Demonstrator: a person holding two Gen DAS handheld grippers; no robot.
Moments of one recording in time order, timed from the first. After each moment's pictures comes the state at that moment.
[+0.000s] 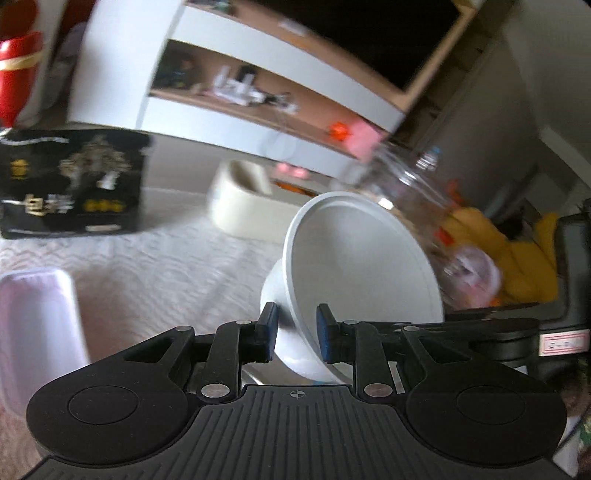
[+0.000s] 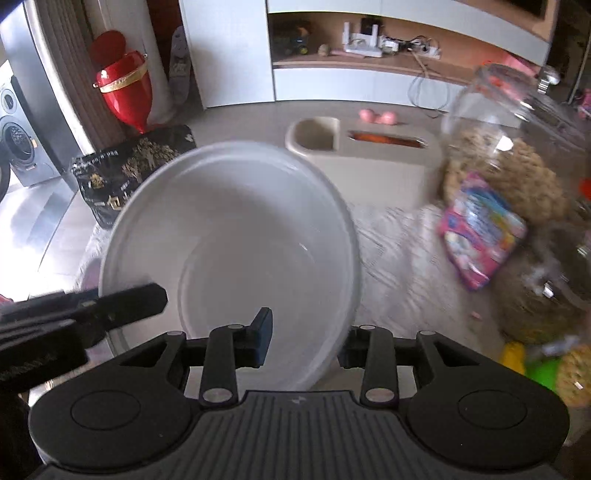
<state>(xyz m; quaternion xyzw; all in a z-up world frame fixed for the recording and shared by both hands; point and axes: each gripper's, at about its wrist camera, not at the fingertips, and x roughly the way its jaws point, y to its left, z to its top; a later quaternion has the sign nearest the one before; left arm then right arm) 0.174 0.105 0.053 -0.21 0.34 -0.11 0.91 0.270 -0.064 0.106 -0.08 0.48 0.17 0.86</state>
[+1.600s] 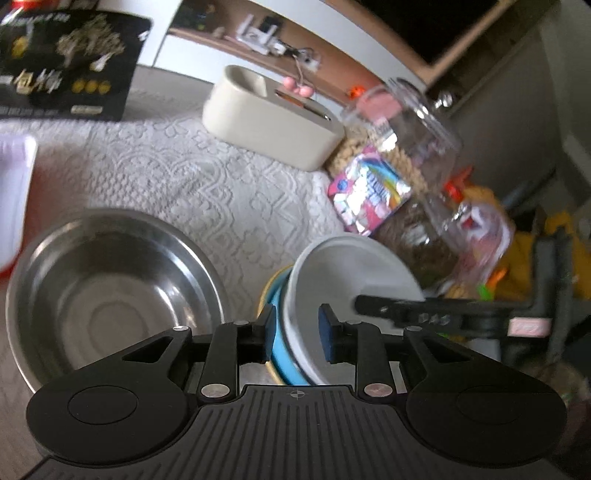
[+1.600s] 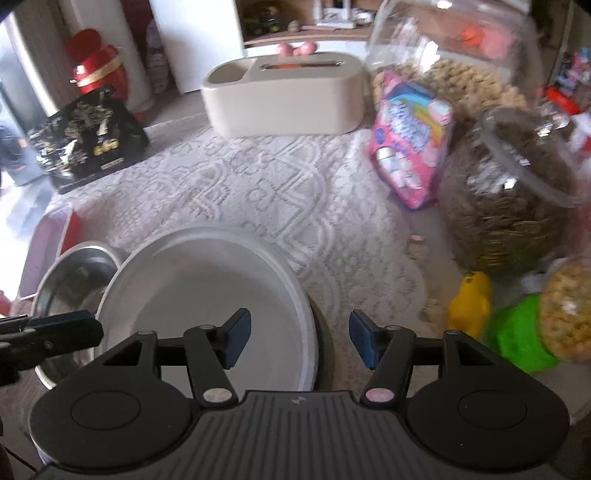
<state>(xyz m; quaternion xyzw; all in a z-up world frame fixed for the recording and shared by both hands) 0.164 0.047 -0.021 -0.27 0.39 -0.08 0.87 0.282 -0.177 0.015 -0.06 0.49 0.20 0.84</state>
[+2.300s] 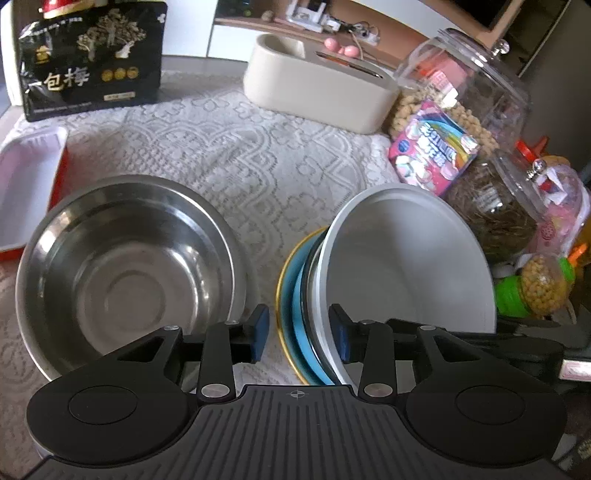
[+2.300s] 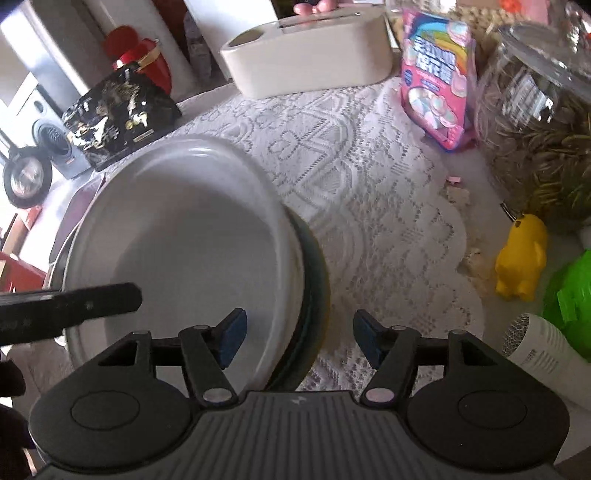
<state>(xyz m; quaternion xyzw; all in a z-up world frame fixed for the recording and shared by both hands) 0.186 -0.004 -0.041 -0.18 0.46 0.04 0.87 0.272 -0.212 -0.033 0.00 0.51 0.27 0.81</state>
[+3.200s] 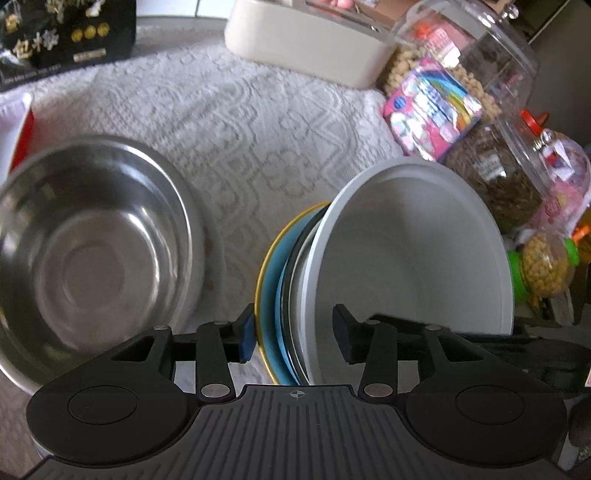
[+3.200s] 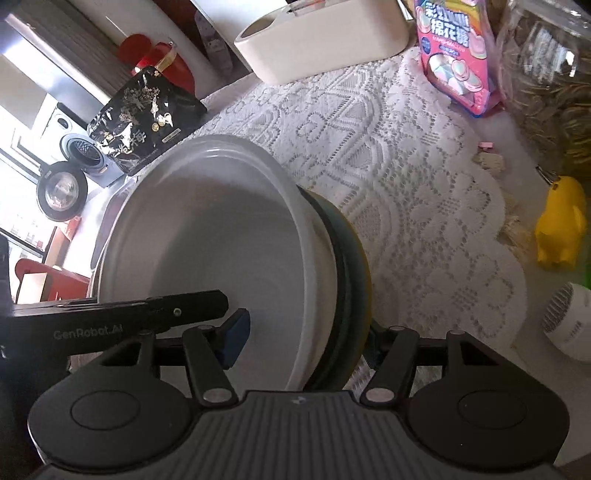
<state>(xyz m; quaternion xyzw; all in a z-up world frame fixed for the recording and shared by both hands) 0.209 -0.019 -0.061 -0.20 0.53 0.01 0.83 0.273 -0.225 -0.040 0.07 0.54 0.31 0.78</state>
